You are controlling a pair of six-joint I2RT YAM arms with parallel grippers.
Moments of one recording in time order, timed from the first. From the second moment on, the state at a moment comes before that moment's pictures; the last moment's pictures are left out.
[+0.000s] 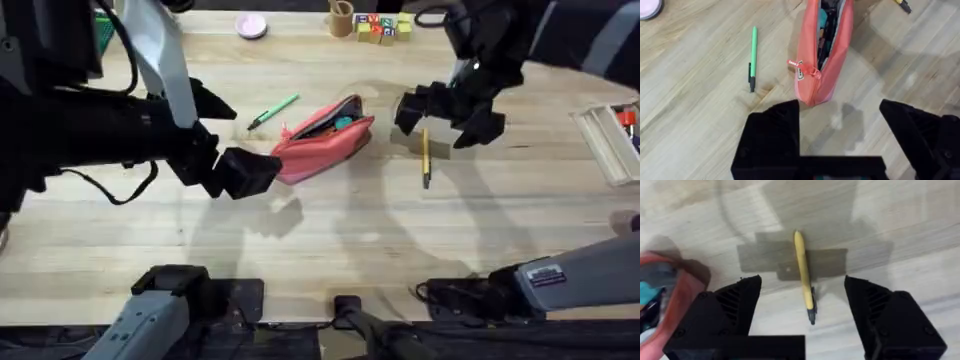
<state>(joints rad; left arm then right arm) -0.01 0.90 0.98 -1.09 0.55 0.63 0.20 1.69 1.21 -0.99 0.08 0.53</state>
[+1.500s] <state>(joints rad) -0.01 0.90 0.98 -1.09 0.55 0.63 0.24 1.70 1.07 -0.81 0.13 0.57</state>
